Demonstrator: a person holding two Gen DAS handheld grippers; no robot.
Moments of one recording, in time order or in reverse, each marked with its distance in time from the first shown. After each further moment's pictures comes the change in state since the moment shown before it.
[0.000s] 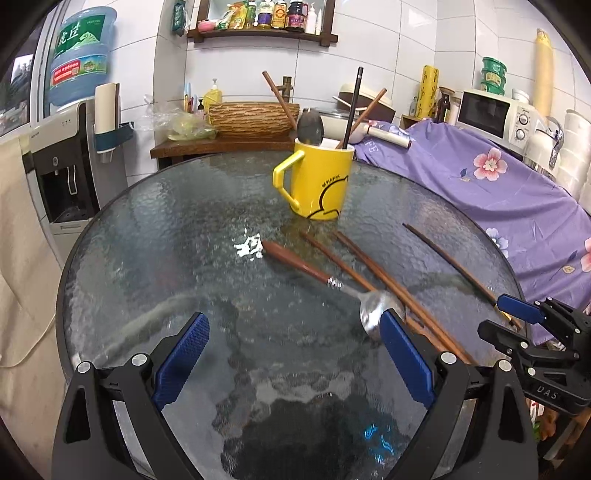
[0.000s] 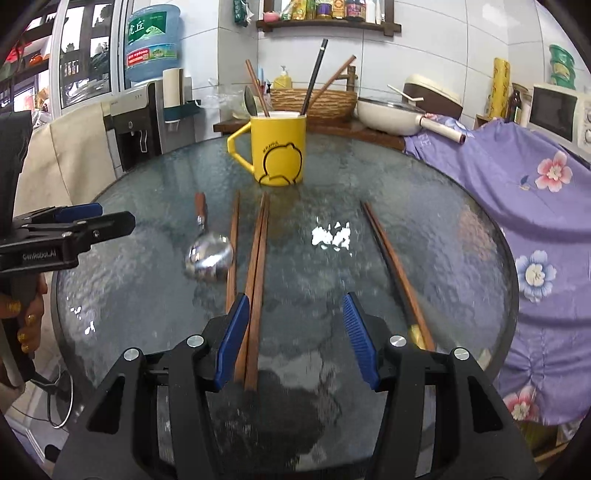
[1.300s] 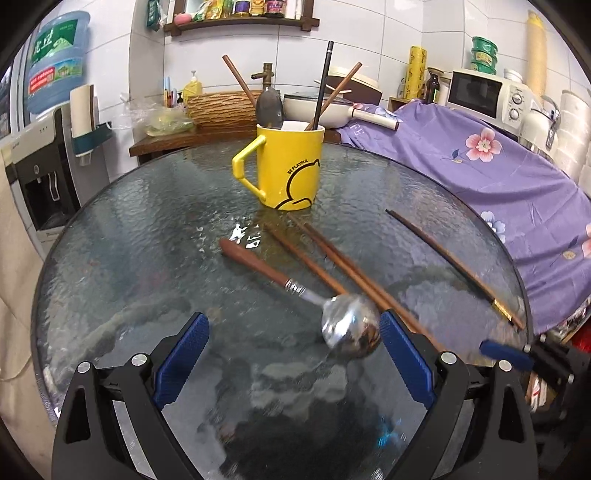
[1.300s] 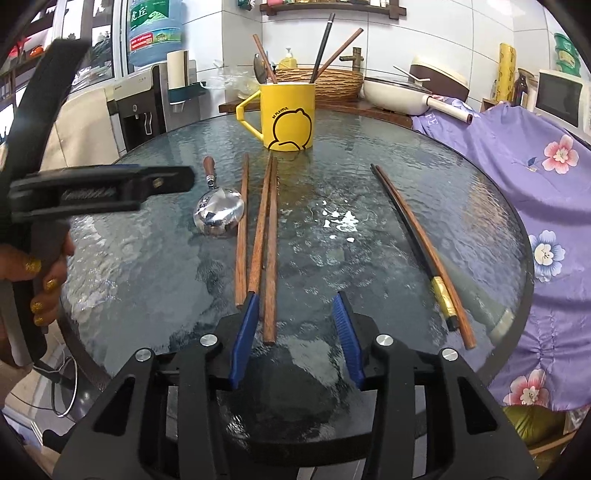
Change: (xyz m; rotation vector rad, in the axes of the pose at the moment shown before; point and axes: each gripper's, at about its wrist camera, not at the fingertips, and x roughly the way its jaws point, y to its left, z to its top) left arm 0.033 -0.036 0.014 0.038 0.052 -0.019; right arm 0.011 0.009 -0.022 -0.004 0.056 0.025
